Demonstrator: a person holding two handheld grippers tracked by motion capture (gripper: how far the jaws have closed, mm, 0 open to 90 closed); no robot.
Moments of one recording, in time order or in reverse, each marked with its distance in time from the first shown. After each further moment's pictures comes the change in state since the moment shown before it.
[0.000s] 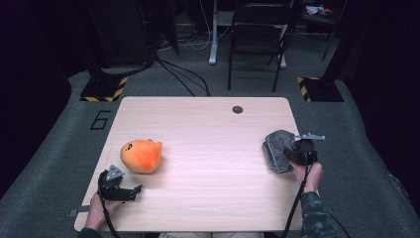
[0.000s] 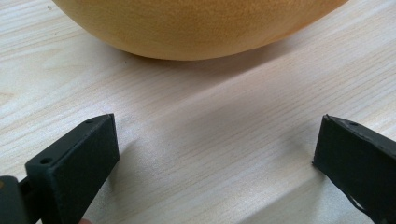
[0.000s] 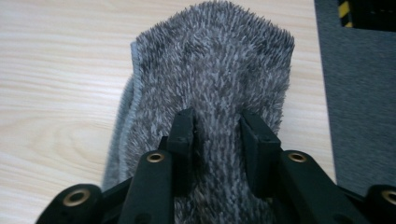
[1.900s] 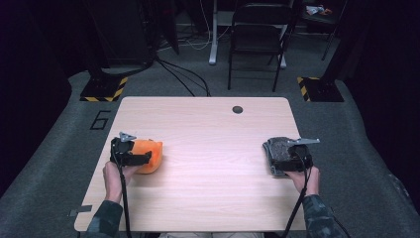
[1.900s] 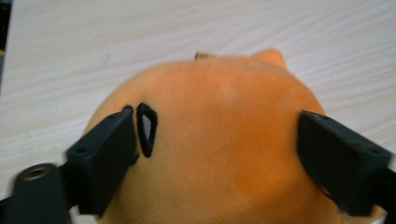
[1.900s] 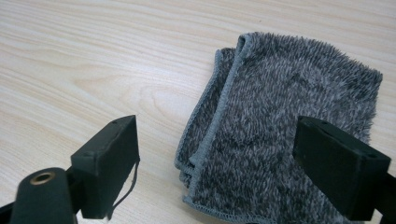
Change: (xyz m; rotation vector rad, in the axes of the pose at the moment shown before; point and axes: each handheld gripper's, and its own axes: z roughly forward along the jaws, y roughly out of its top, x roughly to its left) left arm -0.013 0.110 0.009 0.006 0.142 -0.122; right arm 0.026 -0.007 -0.024 0.045 0.178 -0.132
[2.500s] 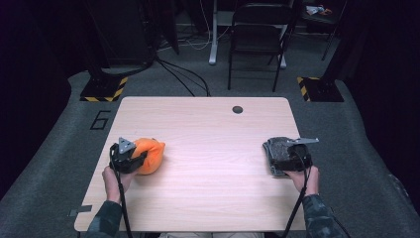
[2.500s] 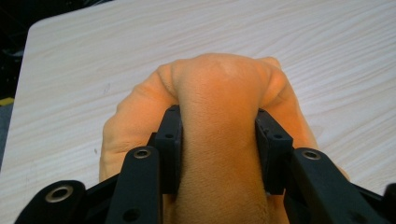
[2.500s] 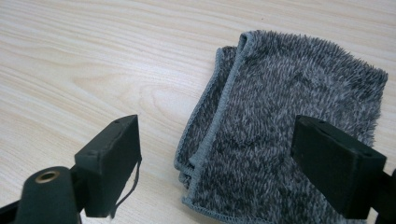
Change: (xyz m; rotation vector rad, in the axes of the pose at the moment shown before) left arm -0.004 -0.011 -0.014 -0.167 -0.036 0.101; right arm -0.001 0.001 0.003 0.008 0.008 -0.002
